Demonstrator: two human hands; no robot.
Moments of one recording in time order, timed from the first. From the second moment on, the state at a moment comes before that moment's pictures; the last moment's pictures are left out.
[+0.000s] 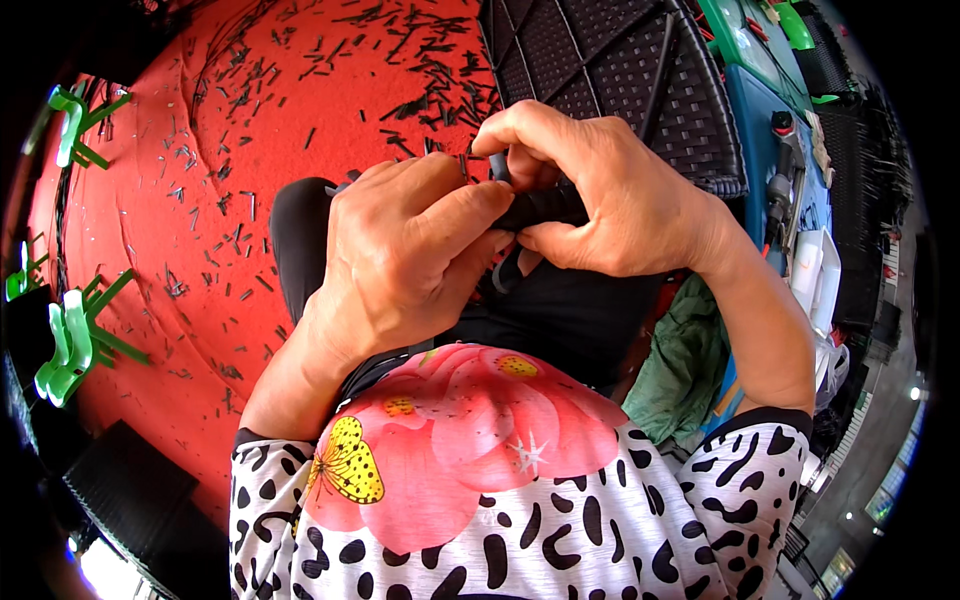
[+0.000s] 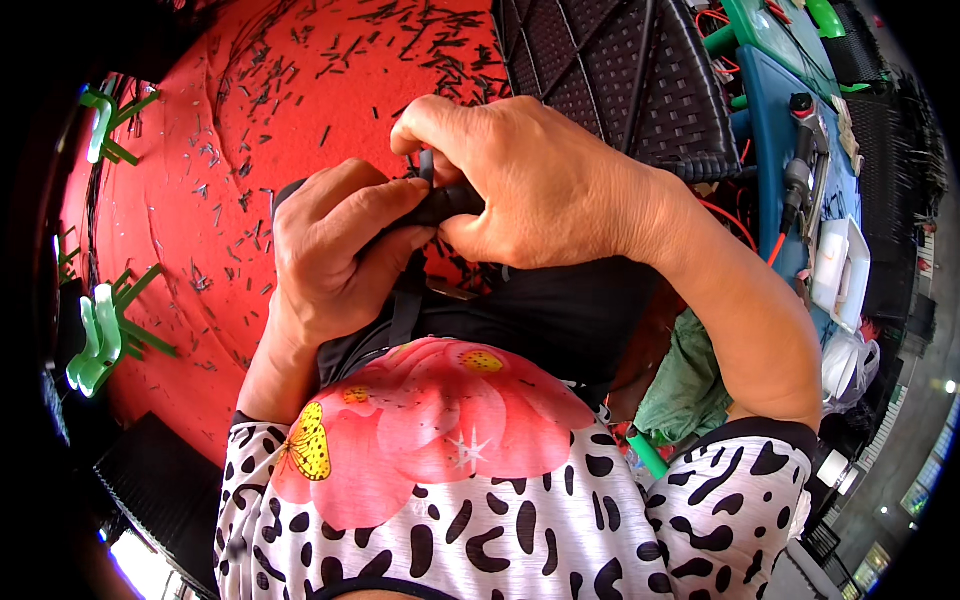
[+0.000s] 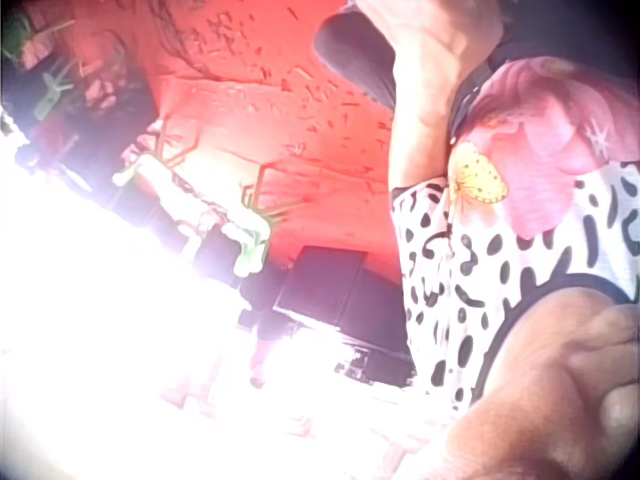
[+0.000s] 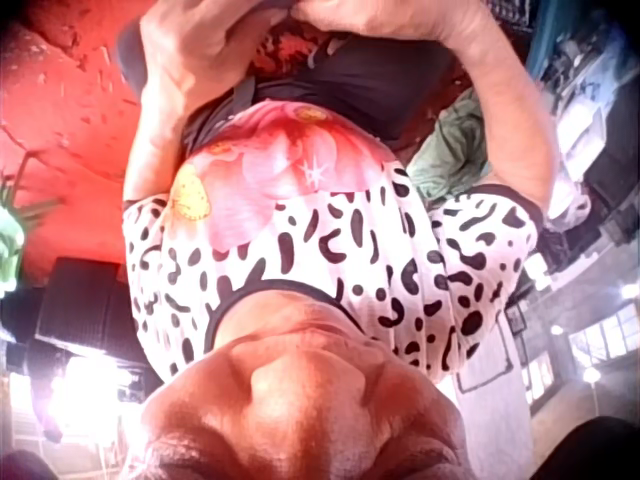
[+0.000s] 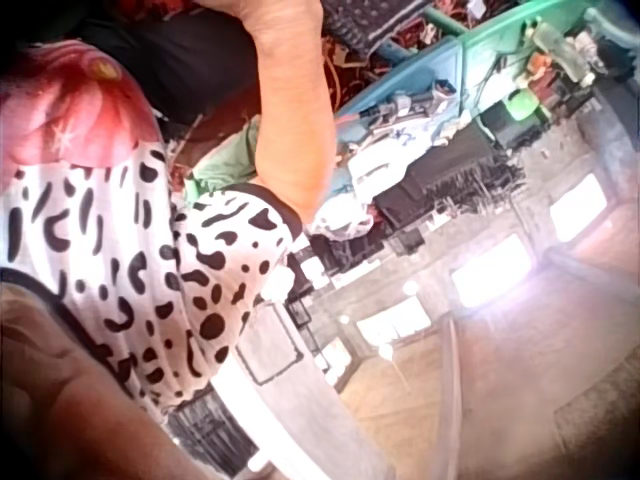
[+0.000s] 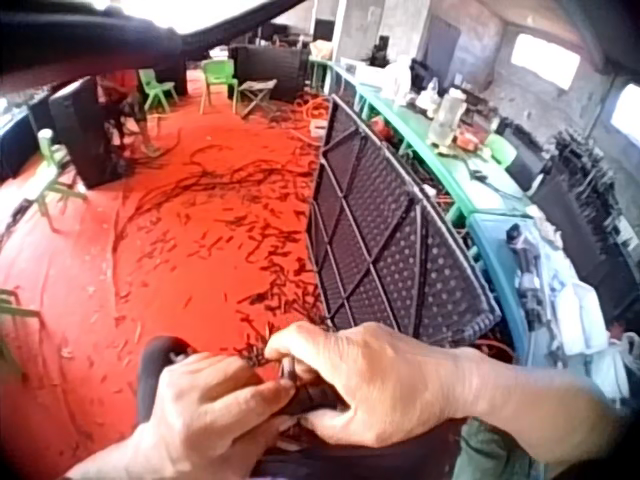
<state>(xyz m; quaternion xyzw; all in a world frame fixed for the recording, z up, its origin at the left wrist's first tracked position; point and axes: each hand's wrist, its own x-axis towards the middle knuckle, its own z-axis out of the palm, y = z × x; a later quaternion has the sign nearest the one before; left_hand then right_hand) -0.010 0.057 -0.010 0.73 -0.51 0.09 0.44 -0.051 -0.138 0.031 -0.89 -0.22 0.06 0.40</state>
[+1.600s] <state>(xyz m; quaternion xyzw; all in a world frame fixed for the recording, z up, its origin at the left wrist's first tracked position) 0.003 0.067 -0.024 0.68 -0.54 0.06 0.49 -0.043 -0.143 0.032 -0.89 -0.27 0.08 0.36</state>
